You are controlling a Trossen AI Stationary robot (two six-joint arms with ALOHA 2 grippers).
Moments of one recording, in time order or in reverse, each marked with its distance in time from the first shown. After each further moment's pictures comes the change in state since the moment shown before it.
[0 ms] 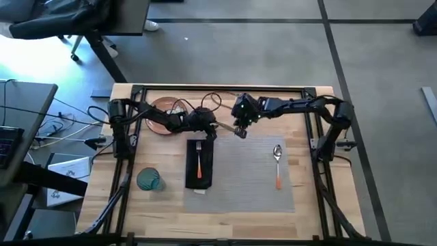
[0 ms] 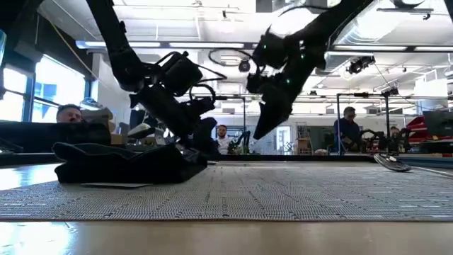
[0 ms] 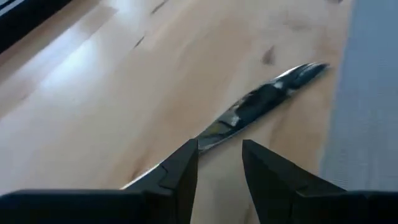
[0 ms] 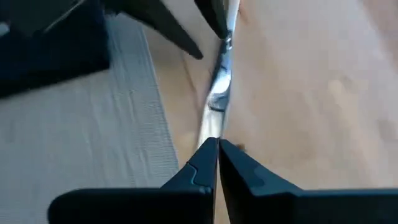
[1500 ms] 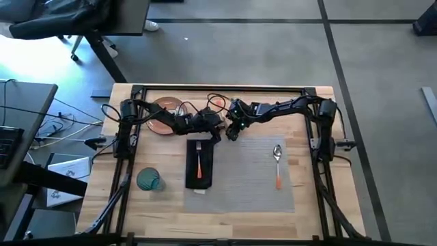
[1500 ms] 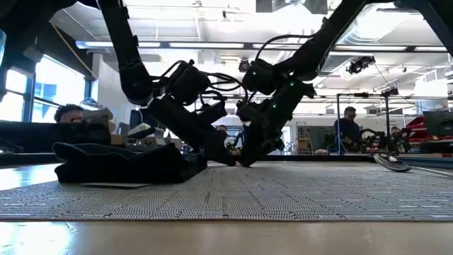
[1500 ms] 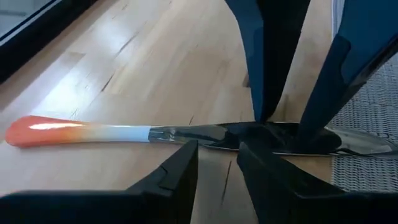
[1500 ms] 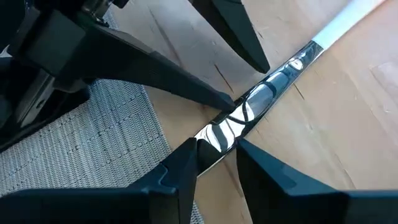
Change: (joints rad) left arm -0.012 0.159 0.060 0.169 0.011 0.163; right arm 0.039 0.209 0.005 0.175 -0.030 0.213
